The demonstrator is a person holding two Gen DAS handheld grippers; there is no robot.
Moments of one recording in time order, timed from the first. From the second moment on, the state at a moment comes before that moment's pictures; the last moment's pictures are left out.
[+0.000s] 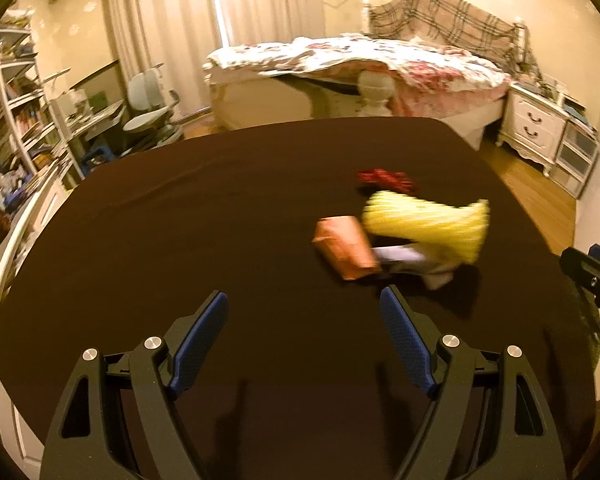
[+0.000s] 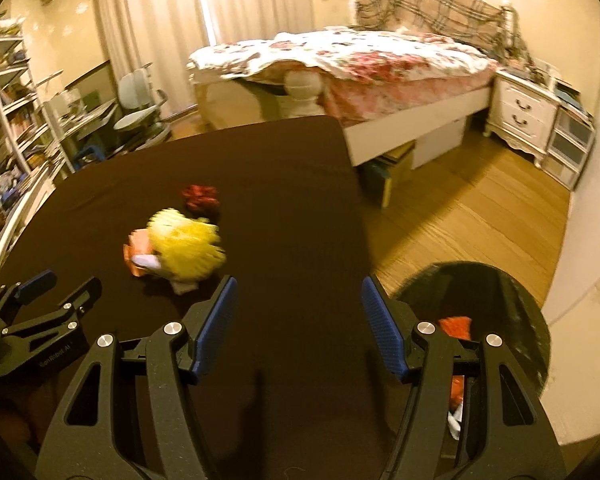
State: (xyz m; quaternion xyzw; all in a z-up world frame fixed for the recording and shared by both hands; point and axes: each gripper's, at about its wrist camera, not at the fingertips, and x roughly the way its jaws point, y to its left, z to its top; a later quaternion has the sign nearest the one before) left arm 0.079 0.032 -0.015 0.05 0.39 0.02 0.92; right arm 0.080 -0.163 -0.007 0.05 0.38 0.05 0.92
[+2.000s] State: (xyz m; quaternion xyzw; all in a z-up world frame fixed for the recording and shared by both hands) left arm 0.098 0.077 -0.033 0.00 0.41 0.03 0.91; right arm 0.110 -0.162 -0.030 0.02 0.42 0.04 0.90
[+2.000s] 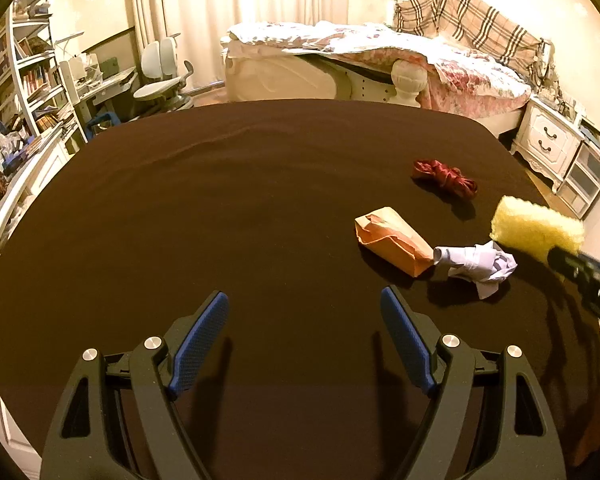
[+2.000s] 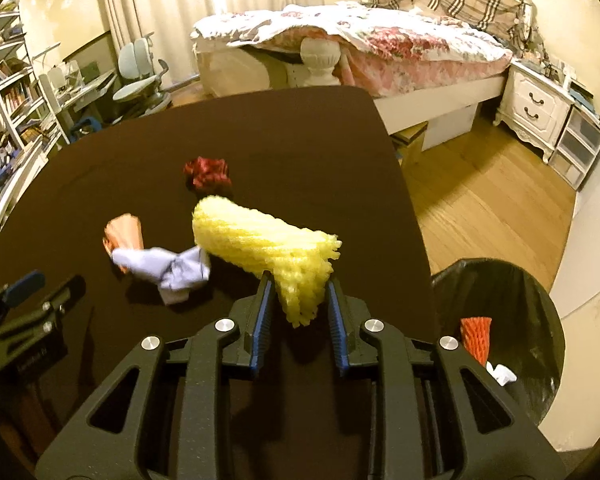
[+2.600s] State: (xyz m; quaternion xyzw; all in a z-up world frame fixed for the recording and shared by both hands) left arm 0.097 0.078 -0.035 0.00 0.41 0.03 0.91; right arm 0.126 -0.146 -0.024 0.01 0.42 0.06 0.91
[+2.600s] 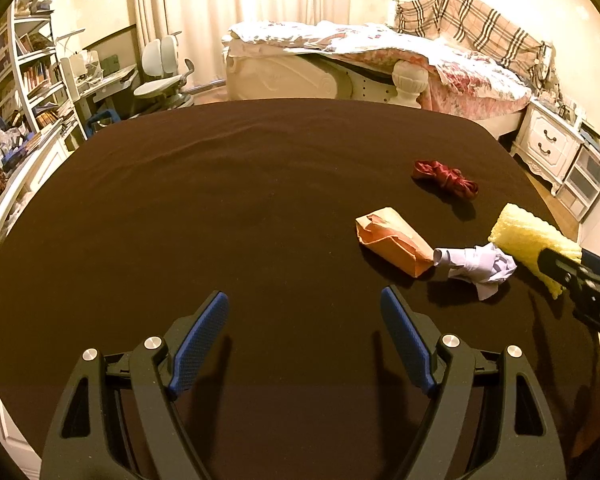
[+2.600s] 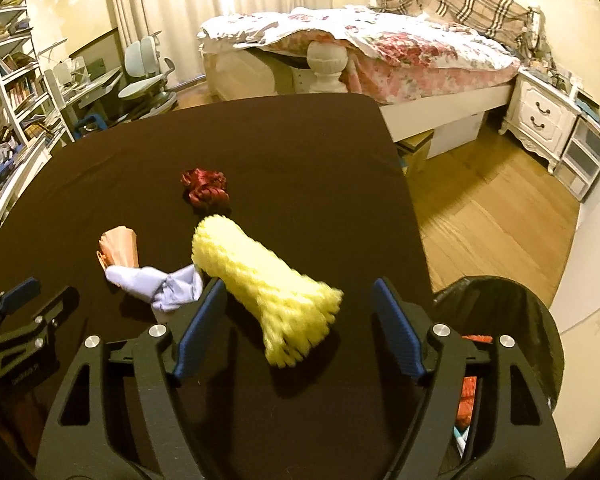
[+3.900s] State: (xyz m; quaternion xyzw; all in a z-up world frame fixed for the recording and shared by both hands) left arm 0.120 0.066 -0.031 -0.01 0.42 0.01 0.91; right arm 0.131 -0.121 -0.035 0.01 0.43 0.06 0.90
